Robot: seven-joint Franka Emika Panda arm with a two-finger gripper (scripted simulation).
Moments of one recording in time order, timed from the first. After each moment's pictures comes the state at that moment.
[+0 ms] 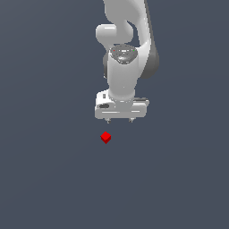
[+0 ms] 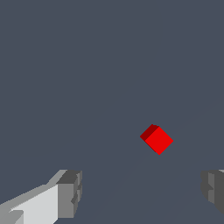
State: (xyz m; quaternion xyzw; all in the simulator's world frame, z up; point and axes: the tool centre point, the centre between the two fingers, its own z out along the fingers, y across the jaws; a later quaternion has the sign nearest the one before) arm 0.007 0.024 0.192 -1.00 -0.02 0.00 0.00
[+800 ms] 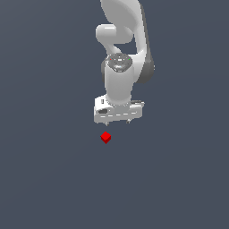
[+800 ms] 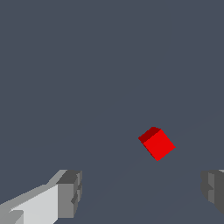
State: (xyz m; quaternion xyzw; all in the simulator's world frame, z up) arm 0.002 0.015 0.168 -1.00 -0.07 0.00 0.00
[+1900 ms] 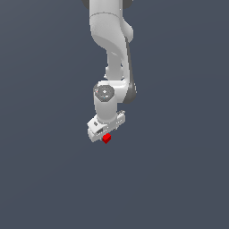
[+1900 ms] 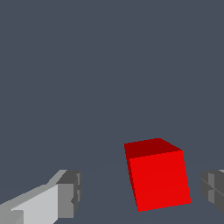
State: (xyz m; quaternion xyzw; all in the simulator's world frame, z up) arm -0.006 -0.033 0.056 -0.95 -0.32 0.00 0.00
